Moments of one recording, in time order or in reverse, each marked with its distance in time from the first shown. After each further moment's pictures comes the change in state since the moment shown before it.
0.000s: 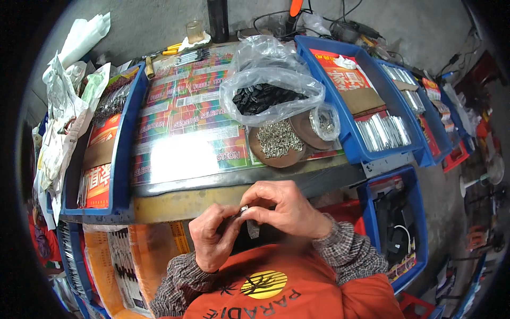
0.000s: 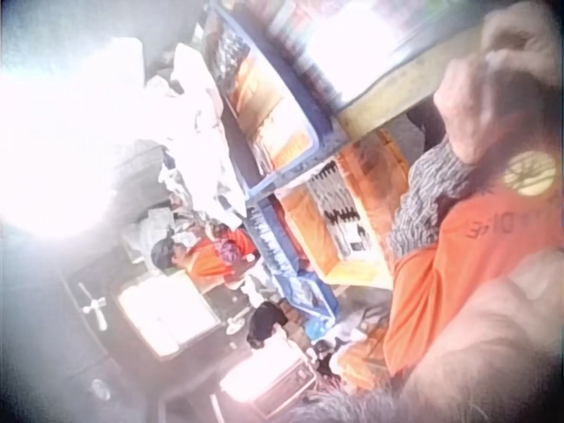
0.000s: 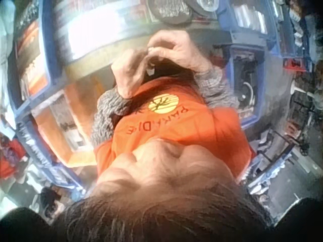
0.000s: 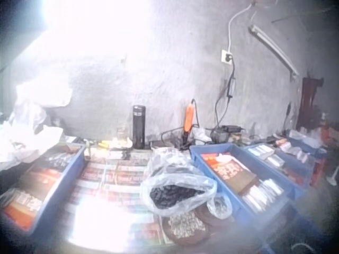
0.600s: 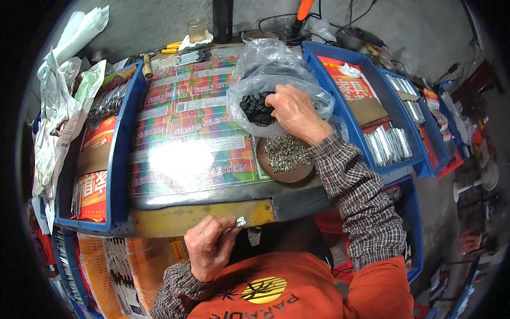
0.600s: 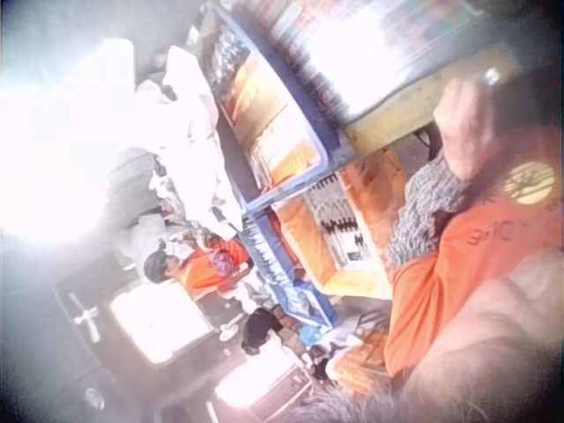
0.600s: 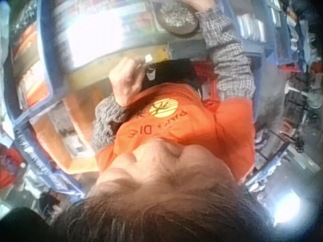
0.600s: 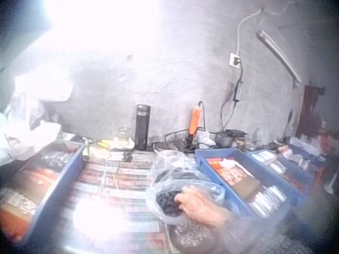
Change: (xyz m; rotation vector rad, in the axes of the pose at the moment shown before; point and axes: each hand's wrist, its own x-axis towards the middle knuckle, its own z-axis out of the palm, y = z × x) left_hand 0.008 -0.019 -0.017 0.070 -0.018 0.032; right_hand 0.140 0.052 -0.107 -1.204 0.175 -0.149
